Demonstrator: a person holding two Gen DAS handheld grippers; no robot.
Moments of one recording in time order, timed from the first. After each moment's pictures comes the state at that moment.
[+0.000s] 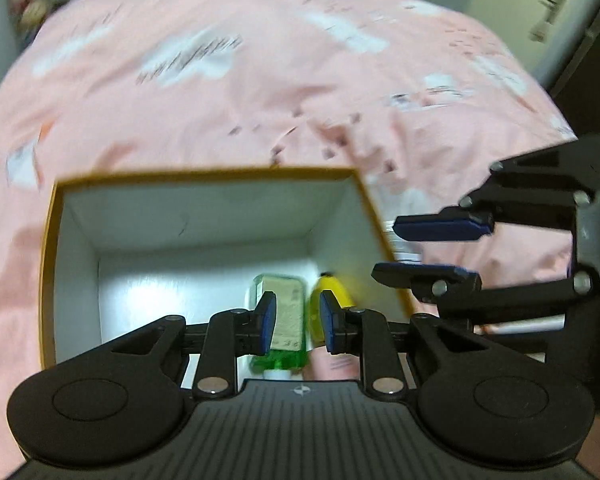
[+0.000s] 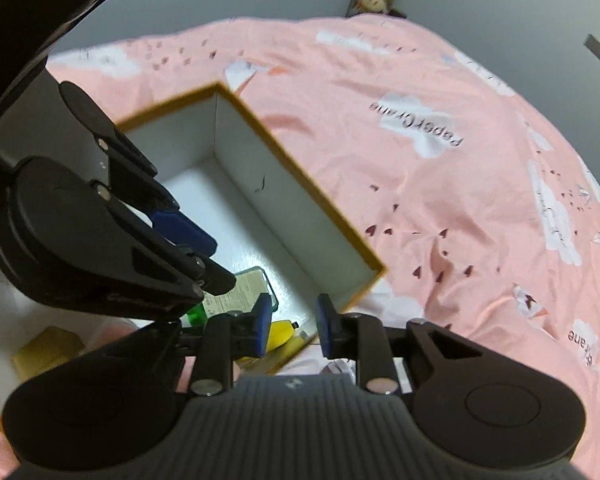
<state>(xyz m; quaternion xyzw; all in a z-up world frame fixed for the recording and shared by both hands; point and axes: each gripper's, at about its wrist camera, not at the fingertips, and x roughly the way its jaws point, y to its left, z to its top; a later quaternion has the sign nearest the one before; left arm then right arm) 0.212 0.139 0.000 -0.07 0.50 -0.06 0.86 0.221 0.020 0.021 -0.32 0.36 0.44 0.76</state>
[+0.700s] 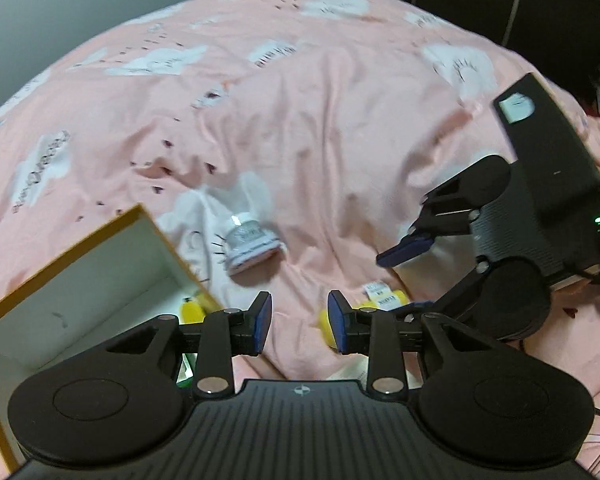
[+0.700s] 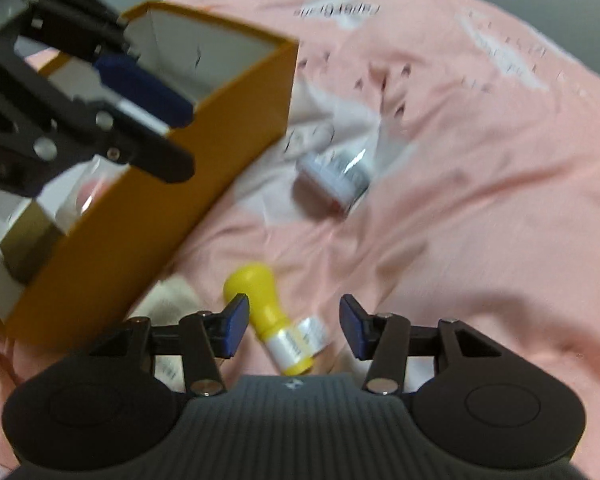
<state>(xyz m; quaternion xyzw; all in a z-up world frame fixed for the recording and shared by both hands) 0.186 0.020 -0.005 0.13 0.47 -0.22 0.85 0.202 -0.122 -0.059 -0.21 0.46 0.38 0.78</state>
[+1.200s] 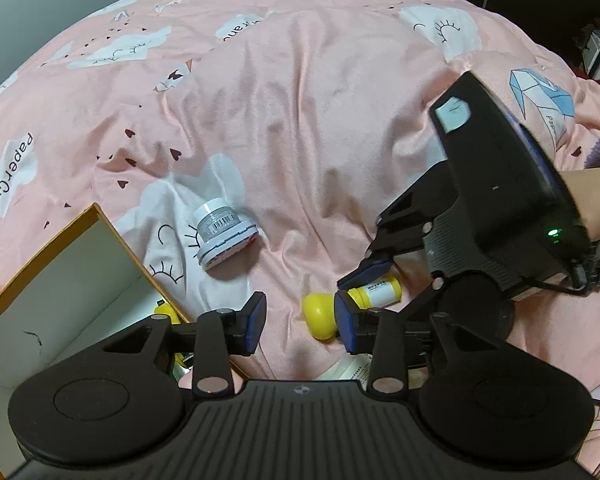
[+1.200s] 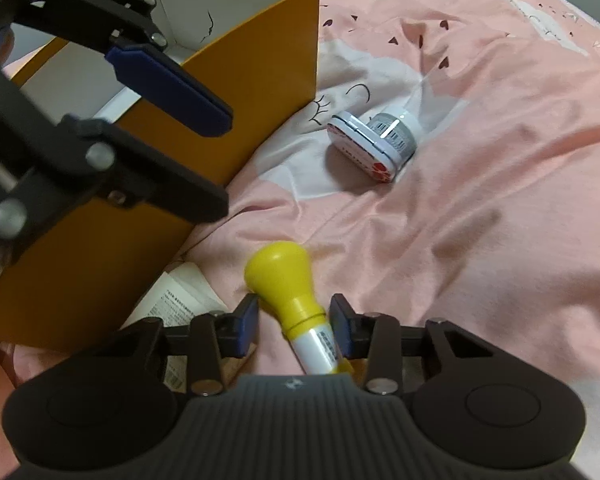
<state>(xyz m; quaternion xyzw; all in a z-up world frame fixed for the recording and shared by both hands) 0.200 0.006 -0.026 0.16 0.49 -0.24 0.82 0.212 -0.106 -0.092 -0.18 0.49 0.41 0.75</state>
